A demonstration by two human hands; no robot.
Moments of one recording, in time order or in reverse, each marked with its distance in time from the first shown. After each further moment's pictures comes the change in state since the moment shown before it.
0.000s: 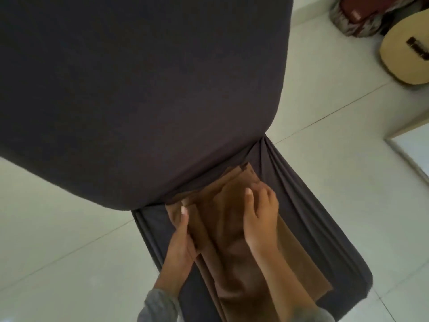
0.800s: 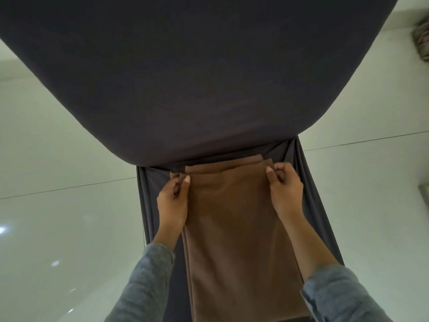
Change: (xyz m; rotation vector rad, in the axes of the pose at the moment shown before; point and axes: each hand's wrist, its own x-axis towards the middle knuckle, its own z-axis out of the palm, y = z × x) left_hand 0.031 -0.011 -0.001 0.392 0.517 0.518; right_hand 0.088 0.000 -0.017 0.020 -0.198 -0.105
